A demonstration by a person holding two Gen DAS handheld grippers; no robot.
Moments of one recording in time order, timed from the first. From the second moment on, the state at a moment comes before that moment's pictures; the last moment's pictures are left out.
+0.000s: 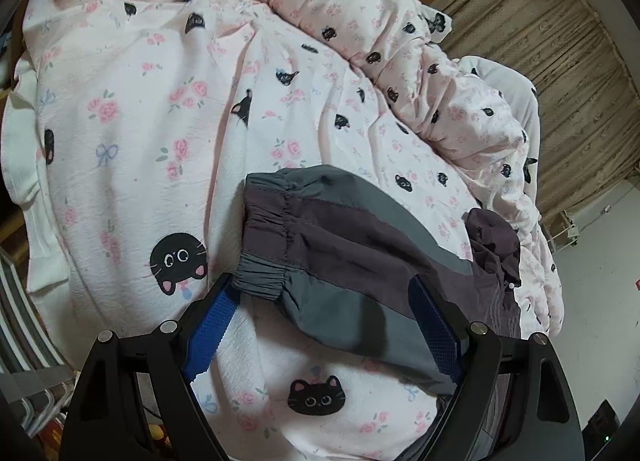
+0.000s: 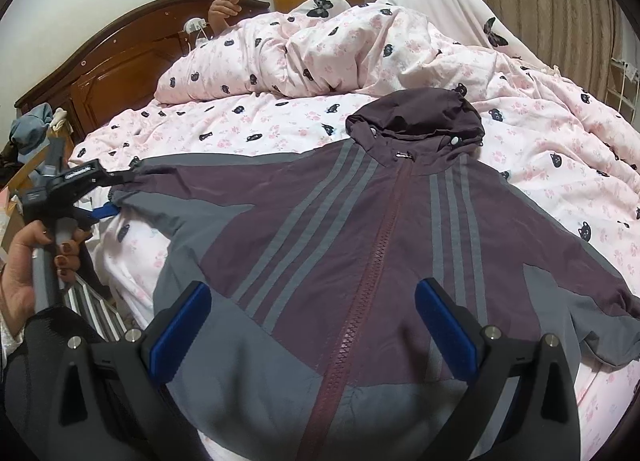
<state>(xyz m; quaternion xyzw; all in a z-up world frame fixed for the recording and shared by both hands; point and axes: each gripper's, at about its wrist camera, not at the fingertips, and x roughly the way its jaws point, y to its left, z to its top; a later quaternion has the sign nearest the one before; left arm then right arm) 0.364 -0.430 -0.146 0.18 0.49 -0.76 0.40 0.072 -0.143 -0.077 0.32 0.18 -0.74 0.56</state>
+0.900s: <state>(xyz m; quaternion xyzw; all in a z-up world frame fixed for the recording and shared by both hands) 0.400 -0.446 -0.159 0.04 0.58 -0.73 0.35 0.076 -0.132 -0.076 0.33 0.17 -0.73 0.57</state>
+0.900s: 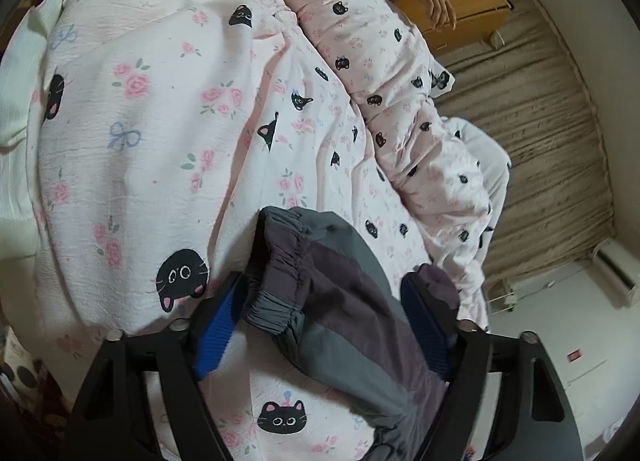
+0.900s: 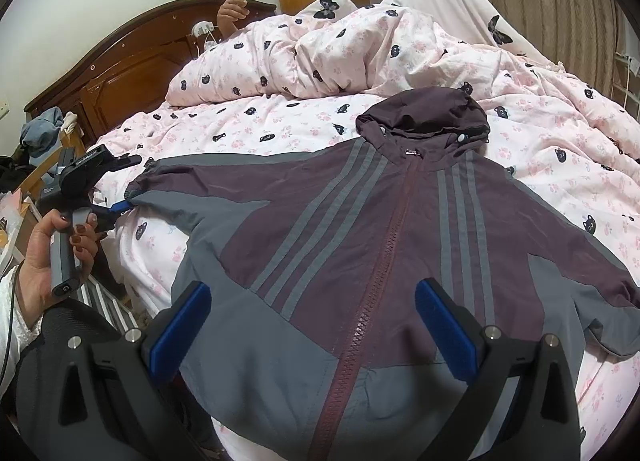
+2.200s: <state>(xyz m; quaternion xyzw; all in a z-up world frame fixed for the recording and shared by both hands) 0.385 -0.413 -0.110 0.04 0.48 -0.78 0.40 0.064 -0.120 -0.082 0.35 0.16 -0.73 0.57</state>
